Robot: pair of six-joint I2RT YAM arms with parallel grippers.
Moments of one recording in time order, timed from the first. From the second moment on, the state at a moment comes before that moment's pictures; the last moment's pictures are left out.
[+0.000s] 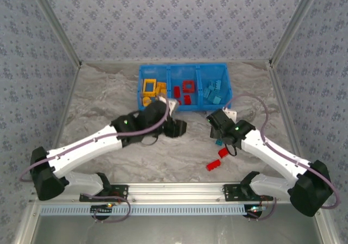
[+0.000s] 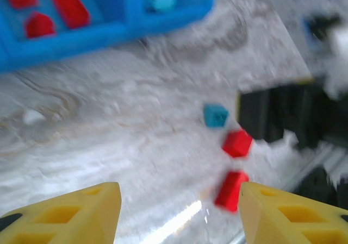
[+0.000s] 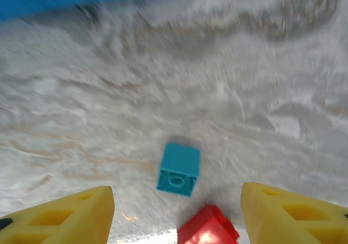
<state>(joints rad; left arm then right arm) -1.06 1.26 1.12 -0.56 -0.07 -0.63 0.65 1.13 0.80 -0.86 0.38 0.78</state>
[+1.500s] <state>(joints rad) -1.26 1.23 1.16 -0.45 -0.30 -0.56 0.44 1.37 1.13 -0.77 0.28 0.67</state>
